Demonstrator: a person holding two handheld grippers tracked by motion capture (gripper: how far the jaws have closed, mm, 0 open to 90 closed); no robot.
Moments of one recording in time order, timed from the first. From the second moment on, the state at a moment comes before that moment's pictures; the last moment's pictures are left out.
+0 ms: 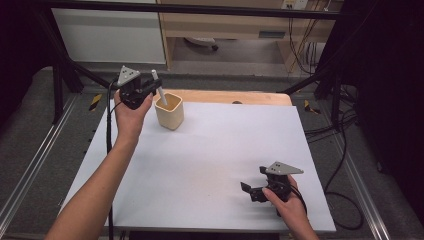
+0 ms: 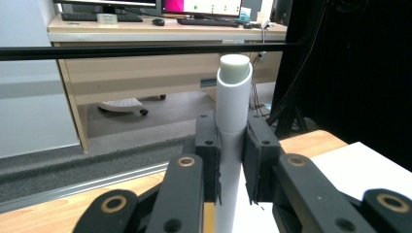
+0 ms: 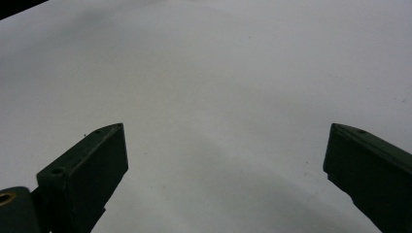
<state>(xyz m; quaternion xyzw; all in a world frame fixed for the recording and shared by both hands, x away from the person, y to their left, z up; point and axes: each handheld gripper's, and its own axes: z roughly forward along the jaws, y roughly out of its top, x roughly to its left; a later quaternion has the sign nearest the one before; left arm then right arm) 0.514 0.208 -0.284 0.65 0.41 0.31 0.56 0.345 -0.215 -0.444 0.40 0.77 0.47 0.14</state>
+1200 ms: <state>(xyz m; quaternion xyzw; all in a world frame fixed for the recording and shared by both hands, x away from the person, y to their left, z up) 0.546 0.207 -0.290 0.65 0.42 0.32 0.55 0.346 -0.215 -0.446 0.39 0.78 0.47 0.13</state>
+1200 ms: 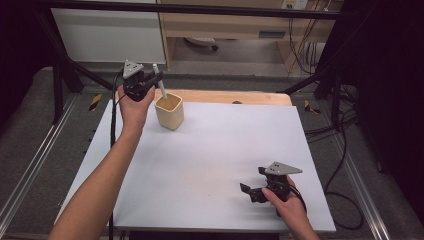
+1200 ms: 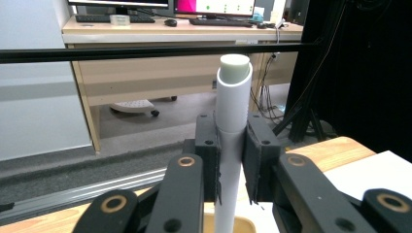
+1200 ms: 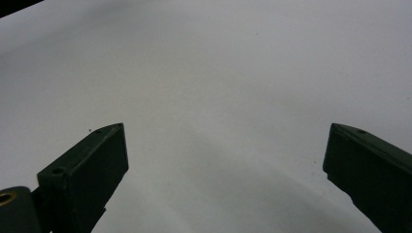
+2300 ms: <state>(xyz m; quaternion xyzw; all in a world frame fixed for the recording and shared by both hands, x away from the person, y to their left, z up) 0.556 0.201 -0.306 0.67 0.42 0.33 0.52 0.347 -0.216 -0.446 0.39 0.78 0.47 0.13</state>
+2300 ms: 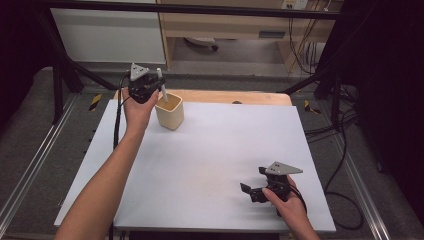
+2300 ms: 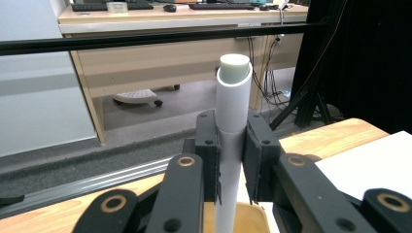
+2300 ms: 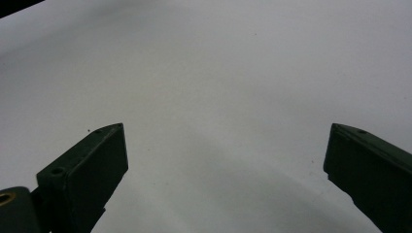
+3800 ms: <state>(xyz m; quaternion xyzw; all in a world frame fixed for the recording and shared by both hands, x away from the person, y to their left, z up) 0.549 0.191 -0.344 0.68 0.43 0.32 0.50 0.346 -0.215 -0.447 0.39 0.78 0.47 0.14</state>
